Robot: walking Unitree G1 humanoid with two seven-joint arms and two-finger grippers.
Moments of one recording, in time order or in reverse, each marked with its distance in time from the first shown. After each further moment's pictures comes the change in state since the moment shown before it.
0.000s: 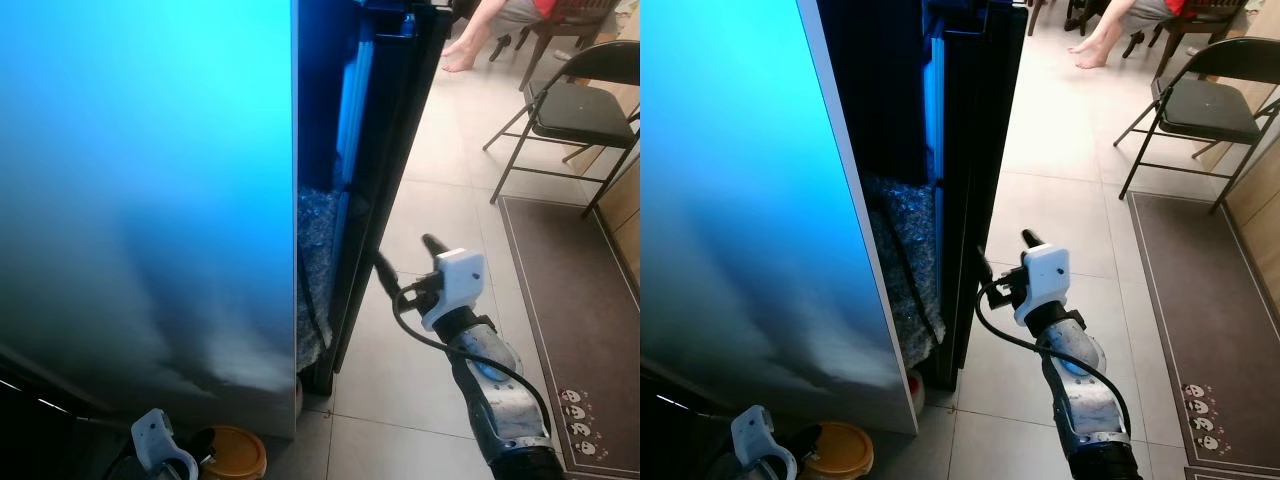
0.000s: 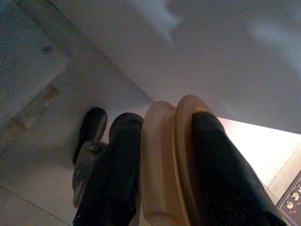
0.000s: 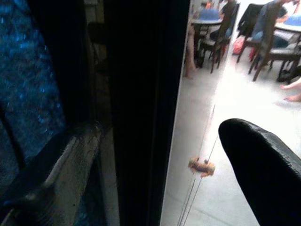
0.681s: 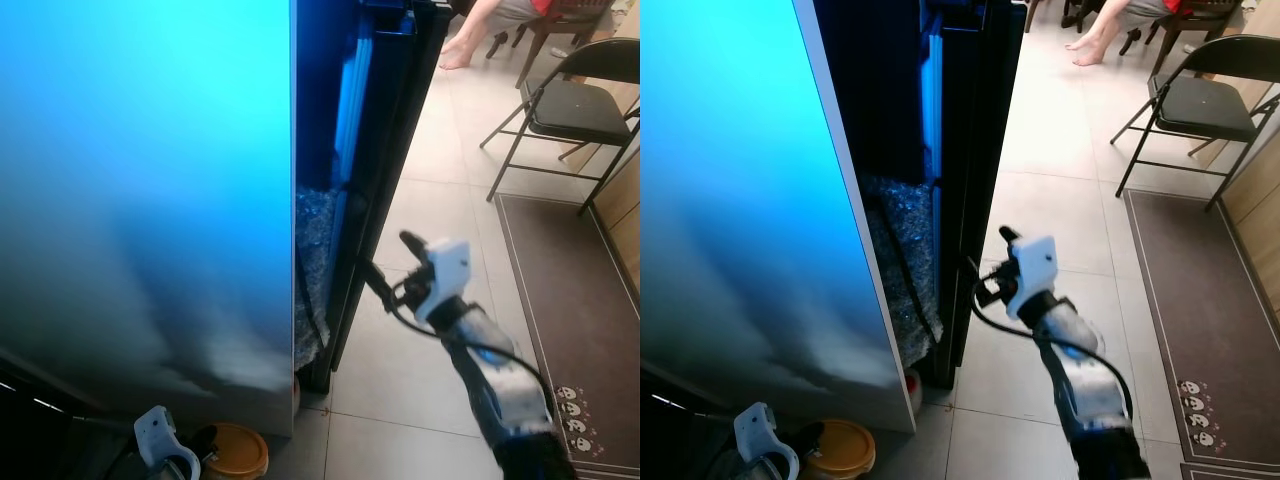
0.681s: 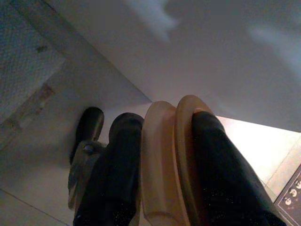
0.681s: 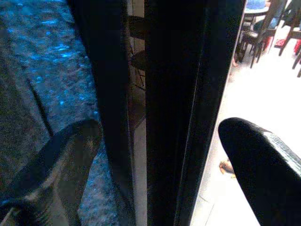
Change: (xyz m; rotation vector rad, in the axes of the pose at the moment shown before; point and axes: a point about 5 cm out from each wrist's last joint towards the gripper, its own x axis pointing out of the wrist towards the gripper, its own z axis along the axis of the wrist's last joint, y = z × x) left arm 0.001 -0.003 0.001 0.000 -0.003 -0.008; right arm 0.016 0.006 0.014 0.031 0.020 0.163
